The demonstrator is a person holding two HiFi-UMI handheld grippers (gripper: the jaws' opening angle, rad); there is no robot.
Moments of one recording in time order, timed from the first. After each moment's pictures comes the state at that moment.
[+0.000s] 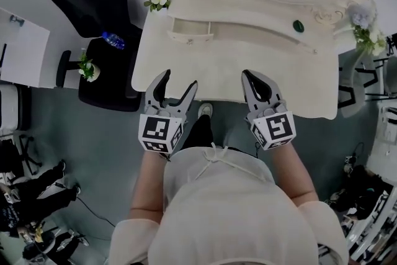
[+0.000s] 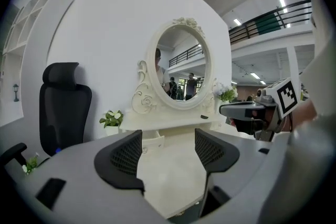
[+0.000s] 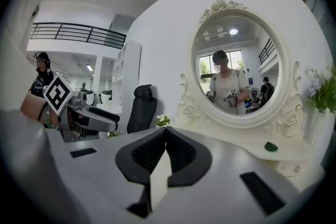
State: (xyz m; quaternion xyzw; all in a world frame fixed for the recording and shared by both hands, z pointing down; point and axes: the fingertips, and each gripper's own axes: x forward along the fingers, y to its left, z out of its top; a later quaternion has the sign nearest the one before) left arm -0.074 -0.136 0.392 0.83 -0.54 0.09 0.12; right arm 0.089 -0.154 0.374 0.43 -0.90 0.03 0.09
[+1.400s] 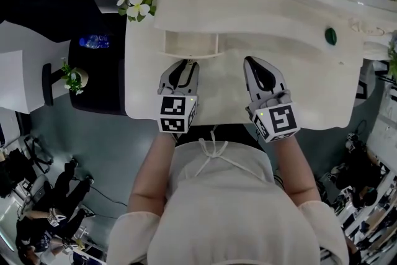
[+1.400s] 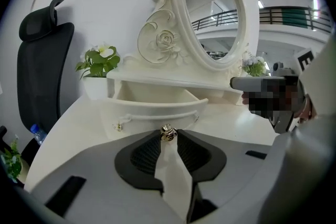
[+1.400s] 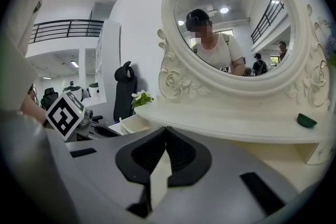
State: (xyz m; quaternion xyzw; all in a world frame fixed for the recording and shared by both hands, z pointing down) left arm -0.081 -0.293 0.580 0.79 -0.51 0.20 0.26; right arm 0.058 -0.307 0.496 0.44 -0.88 0.12 0.14
